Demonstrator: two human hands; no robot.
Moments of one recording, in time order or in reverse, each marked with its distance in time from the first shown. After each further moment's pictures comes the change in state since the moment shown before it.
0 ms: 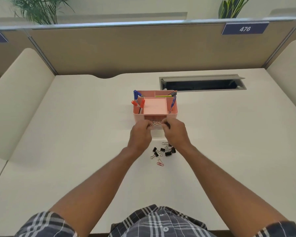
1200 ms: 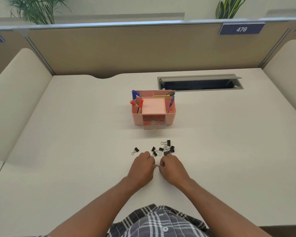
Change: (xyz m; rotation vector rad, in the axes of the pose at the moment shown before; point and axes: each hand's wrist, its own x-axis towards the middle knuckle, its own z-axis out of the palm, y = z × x) left_hand -0.103 -0.046 0.038 0.431 -0.389 0.220; right_hand -0.104 0.054 0.039 -0.389 -0.370 0.070
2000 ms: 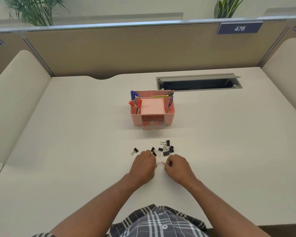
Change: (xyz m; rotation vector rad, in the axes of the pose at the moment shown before) left_hand 0.011 0.009 -0.012 0.063 -0.097 -0.003; right_hand -0.007 0.009 -0.021 0.143 -0.005 0.188
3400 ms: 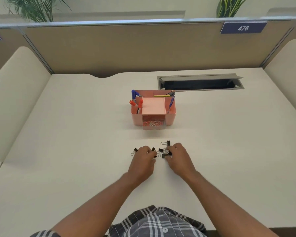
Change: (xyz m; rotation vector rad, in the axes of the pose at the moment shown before) left_hand 0.006 -0.010 0.005 -0.233 0.193 -0.030; right_hand 0.031 0.002 -0.006 -0.080 0.075 -0.080
